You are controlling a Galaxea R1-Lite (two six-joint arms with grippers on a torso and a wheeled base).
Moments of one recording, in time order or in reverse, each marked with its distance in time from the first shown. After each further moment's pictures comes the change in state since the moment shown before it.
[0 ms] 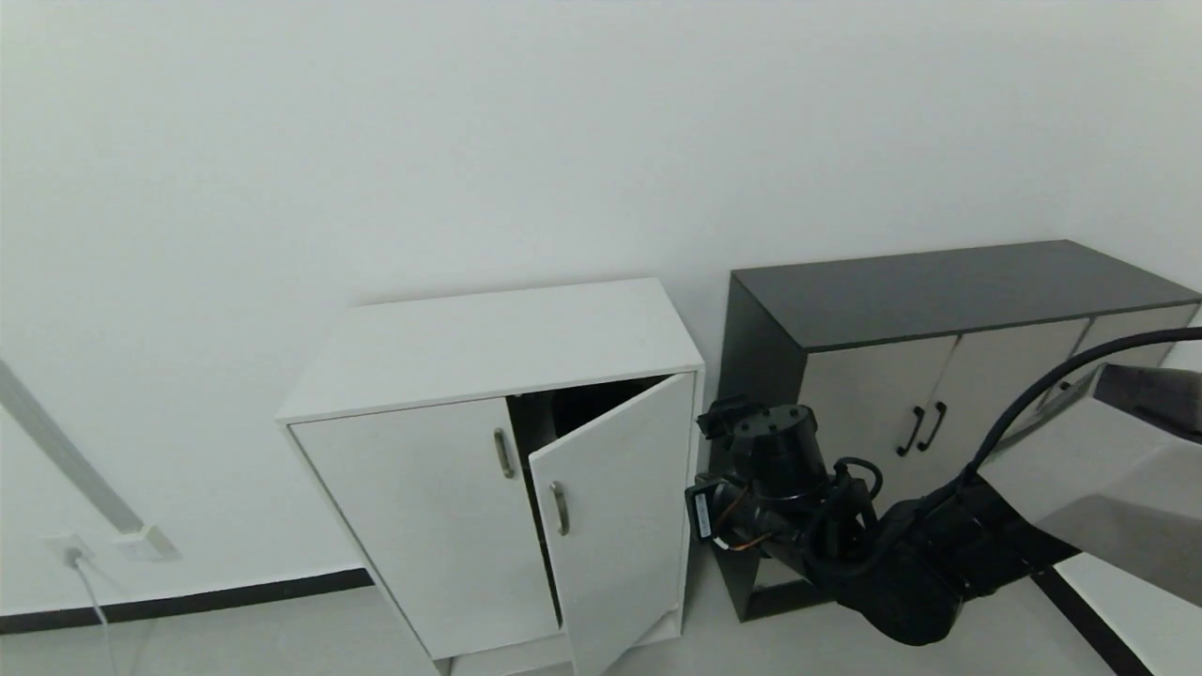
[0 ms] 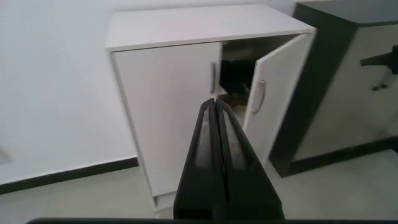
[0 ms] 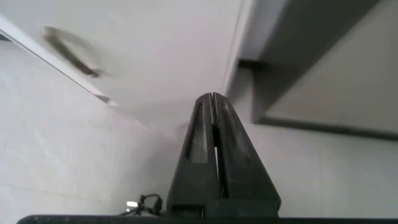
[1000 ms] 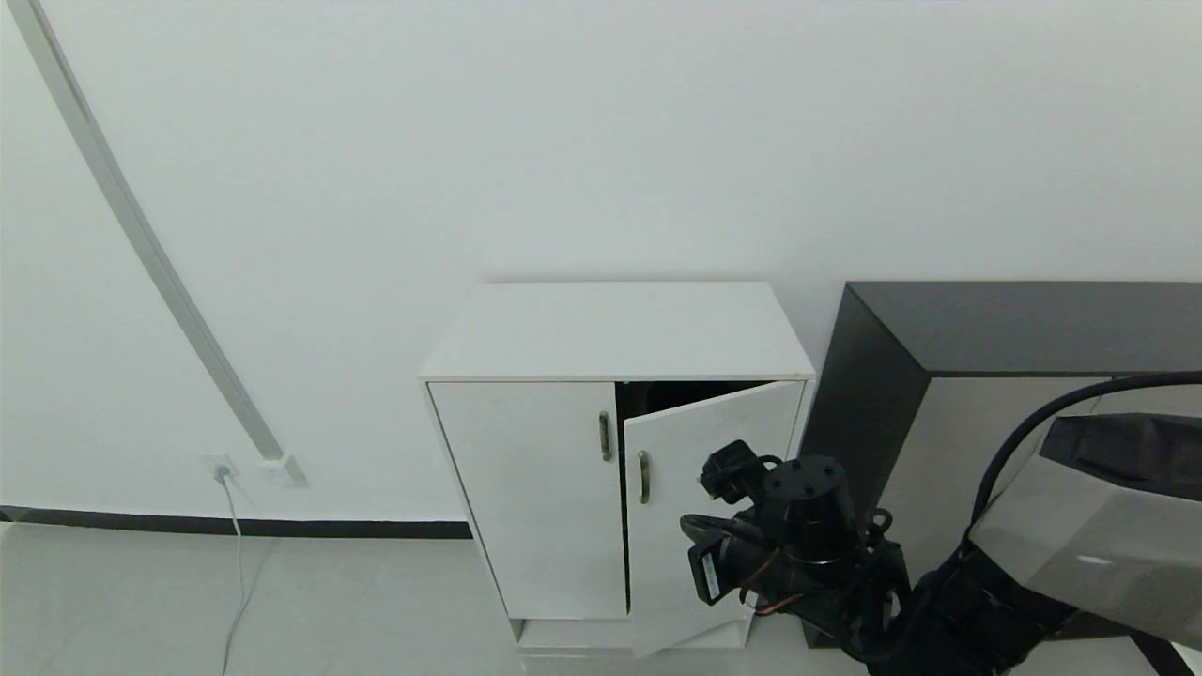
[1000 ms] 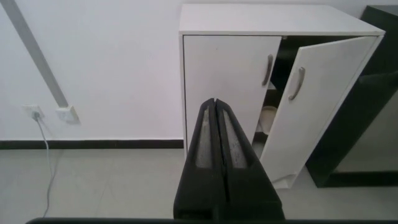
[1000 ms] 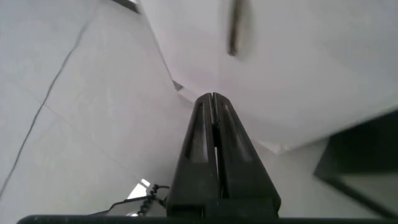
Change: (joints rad) left arm 0.000 0.000 0.000 -0.001 -0.002 -0.002; right arm 0.010 0.024 0.240 -0.339 0.203 -0.102
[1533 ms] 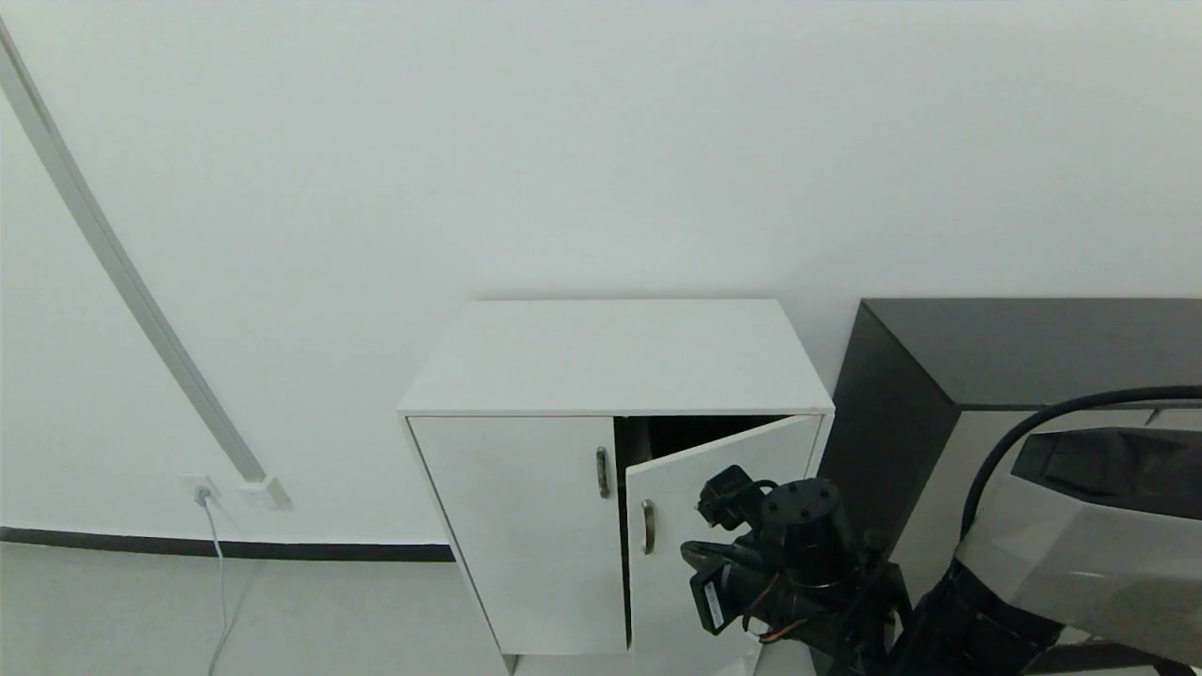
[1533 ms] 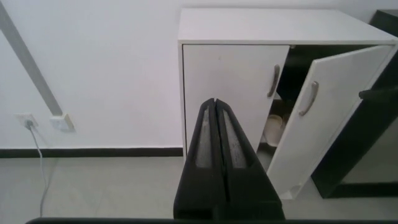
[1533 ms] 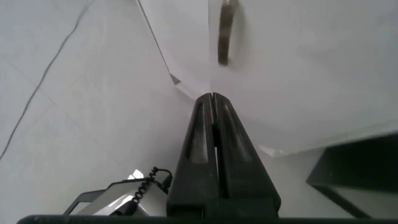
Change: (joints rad) left arm 0.000 0.000 0.000 0.000 0.000 -0.001; right arm 0.009 0.025 0.040 -0.011 0.020 -0.004
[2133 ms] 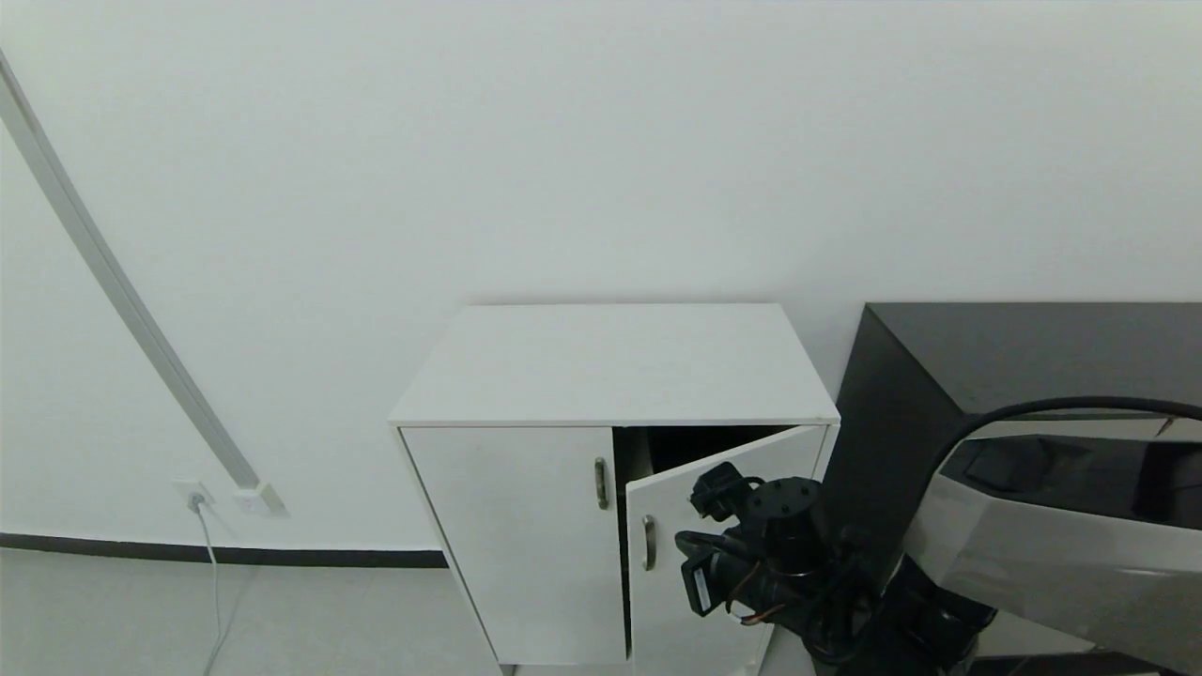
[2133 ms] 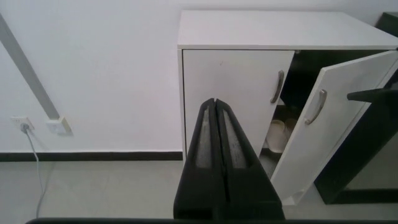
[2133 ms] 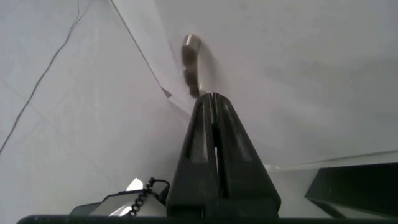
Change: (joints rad) left arm 0.000 0.000 0.000 0.000 0.000 0.000; right arm -0.034 0.116 -0.093 -0.056 -0.001 0.006
